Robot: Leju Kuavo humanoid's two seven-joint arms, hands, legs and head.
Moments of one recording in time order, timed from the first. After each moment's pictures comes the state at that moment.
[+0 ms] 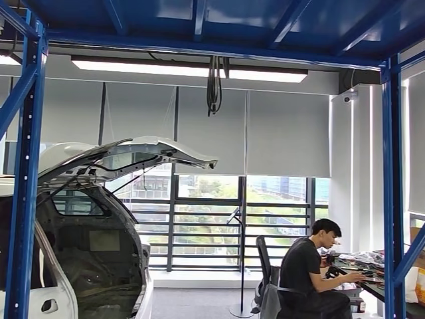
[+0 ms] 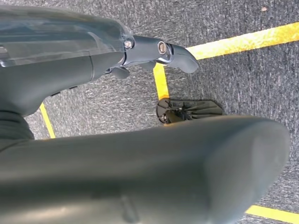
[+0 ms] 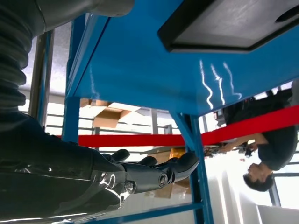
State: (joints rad) left arm -0.09 -0.12 1.28 -0.23 -1.23 -0.08 -0.34; right arm -0.19 -0.08 -0.02 -1.51 1.26 -0.02 0.06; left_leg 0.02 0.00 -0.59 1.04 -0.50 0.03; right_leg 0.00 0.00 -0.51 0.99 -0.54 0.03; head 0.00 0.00
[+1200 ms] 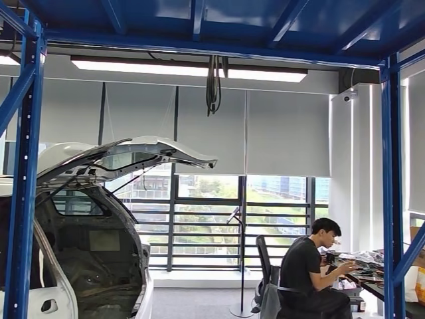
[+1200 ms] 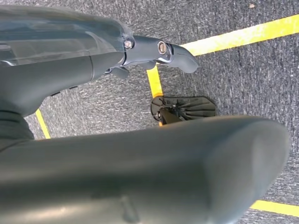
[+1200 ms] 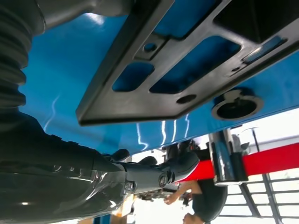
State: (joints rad) left arm -0.10 -0.12 1.27 -0.23 -1.24 -0.10 -0.36; right arm -0.60 -0.01 0.23 -0.99 1.15 0.04 0.03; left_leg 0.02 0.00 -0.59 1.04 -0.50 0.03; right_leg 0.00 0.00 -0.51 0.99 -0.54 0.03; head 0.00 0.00
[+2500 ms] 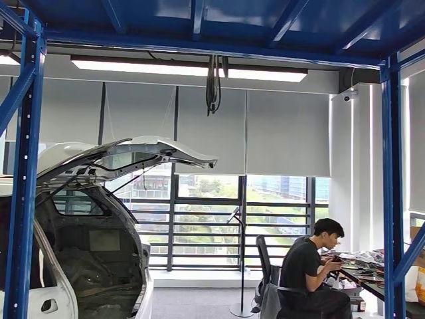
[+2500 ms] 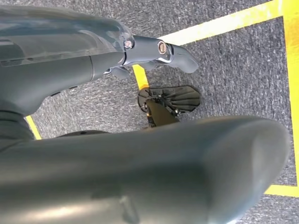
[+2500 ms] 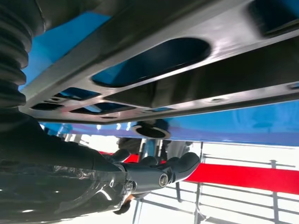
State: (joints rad) left arm -0.14 -0.15 1.24 -0.23 -1.24 -0.10 -0.36; right arm -0.73 0.07 0.52 -0.74 1.24 -0.06 -0.04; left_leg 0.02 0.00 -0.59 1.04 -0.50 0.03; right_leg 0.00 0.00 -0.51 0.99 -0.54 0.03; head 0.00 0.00
